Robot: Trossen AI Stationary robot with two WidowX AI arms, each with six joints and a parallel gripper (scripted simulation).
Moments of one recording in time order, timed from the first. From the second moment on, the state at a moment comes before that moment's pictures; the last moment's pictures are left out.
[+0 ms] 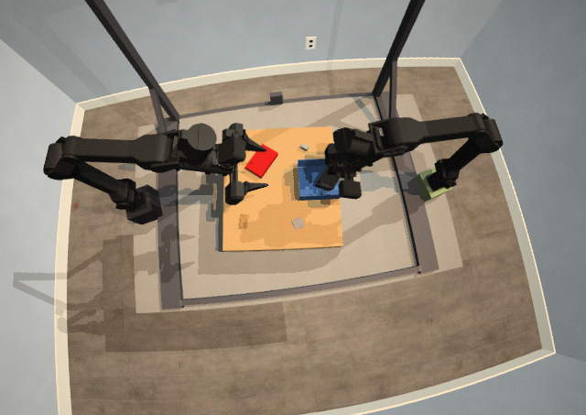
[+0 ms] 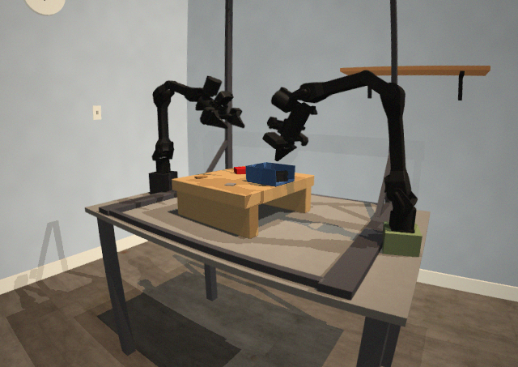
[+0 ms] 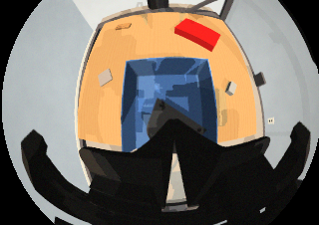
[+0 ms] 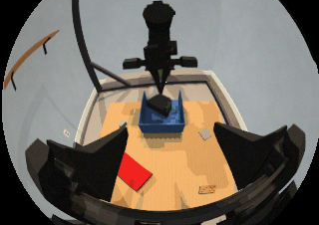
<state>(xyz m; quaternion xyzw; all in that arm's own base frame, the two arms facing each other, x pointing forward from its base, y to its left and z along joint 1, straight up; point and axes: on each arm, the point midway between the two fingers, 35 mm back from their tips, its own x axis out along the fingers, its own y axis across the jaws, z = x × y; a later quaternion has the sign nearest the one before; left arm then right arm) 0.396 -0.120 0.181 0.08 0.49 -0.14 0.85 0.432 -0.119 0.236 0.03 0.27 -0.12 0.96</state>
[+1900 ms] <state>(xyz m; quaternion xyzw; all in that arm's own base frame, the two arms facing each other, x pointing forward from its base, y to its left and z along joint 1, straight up) 0.400 -0.122 0.150 0.08 0.49 -0.14 0.86 0.432 -0.119 0.236 0.03 0.27 -0.12 0.96</state>
